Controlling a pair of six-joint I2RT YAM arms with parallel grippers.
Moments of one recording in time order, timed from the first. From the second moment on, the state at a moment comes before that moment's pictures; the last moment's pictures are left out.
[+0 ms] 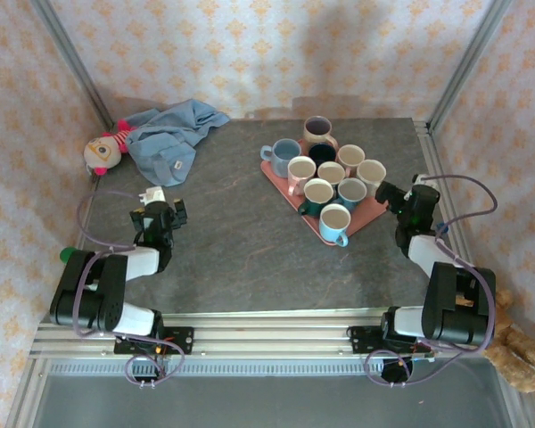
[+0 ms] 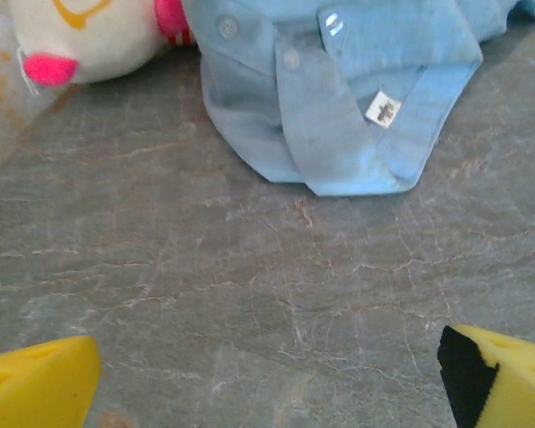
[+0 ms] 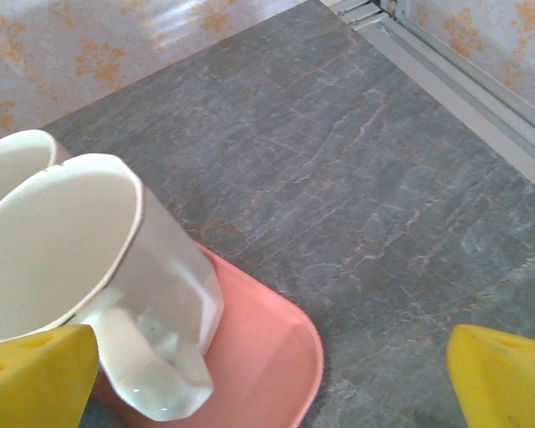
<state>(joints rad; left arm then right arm) -0.04 1.46 0.37 0.61 -0.40 -0.14 -0.16 1.32 0.53 0.34 -0.02 0.30</state>
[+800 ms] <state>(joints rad) -0.07 1.50 0.39 0.65 -0.37 -0.09 -0.07 1.41 0.44 0.55 0.08 0.25</state>
